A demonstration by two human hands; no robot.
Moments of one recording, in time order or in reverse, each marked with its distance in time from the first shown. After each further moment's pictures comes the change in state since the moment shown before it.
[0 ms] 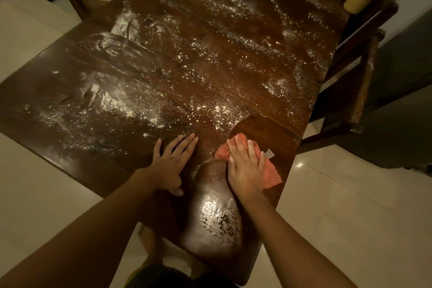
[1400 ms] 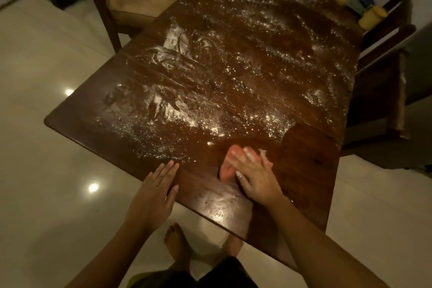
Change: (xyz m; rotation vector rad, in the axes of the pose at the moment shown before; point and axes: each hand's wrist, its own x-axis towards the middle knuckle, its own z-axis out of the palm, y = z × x) left_hand -0.121 -0.173 0.082 -0.337 0.486 -0.039; right_hand -0.007 -0.119 0.034 -0.091 -0.123 -0.375
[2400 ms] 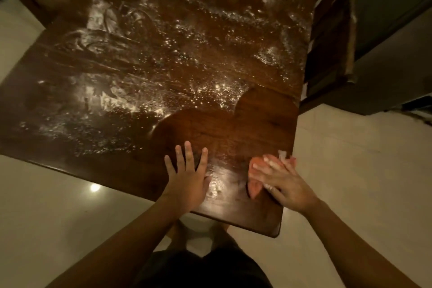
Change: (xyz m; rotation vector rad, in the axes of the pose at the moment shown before) left_hand 0.045 0.170 0.065 0.419 -0.325 0.099; right_hand -0.171 0.120 -0.025 0.061 -0.092 -0.009
